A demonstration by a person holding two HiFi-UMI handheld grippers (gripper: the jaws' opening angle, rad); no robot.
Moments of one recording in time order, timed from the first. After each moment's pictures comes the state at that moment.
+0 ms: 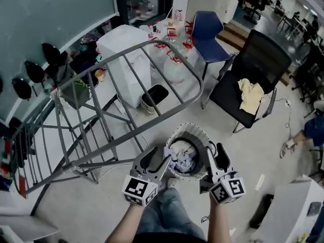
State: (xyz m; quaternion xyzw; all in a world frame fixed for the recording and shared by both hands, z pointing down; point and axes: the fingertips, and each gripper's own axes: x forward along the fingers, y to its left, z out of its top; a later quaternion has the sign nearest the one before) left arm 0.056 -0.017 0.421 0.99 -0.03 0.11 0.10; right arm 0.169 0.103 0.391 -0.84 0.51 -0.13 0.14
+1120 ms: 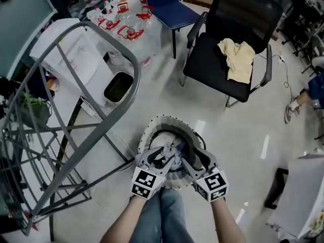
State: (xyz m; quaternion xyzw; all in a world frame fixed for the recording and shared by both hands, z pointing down) left arm 0.262 0.071 0.705 0.94 0.15 0.28 0.07; right arm 0.286 0.127 0.677 -0.80 0.52 -0.29 -0.05
